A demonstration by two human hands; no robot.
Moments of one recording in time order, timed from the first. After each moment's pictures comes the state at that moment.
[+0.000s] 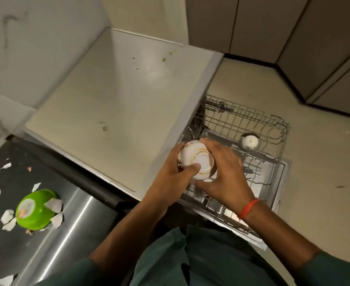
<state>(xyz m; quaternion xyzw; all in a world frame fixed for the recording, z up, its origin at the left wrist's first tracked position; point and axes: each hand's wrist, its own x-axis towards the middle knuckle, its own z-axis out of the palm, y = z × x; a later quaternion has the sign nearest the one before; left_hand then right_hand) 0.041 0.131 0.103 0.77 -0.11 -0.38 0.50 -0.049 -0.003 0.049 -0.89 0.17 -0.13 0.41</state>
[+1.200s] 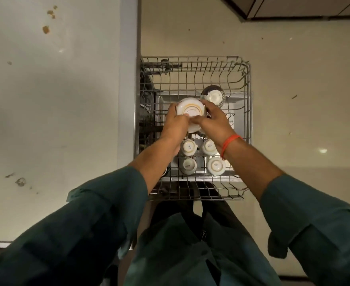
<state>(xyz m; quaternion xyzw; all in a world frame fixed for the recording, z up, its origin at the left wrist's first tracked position) 0.126 -0.045 -0.055 0.73 -0.03 -0.55 0.41 0.027 -0.105 -0.068 -0.50 0.58 -0.07 0.64</state>
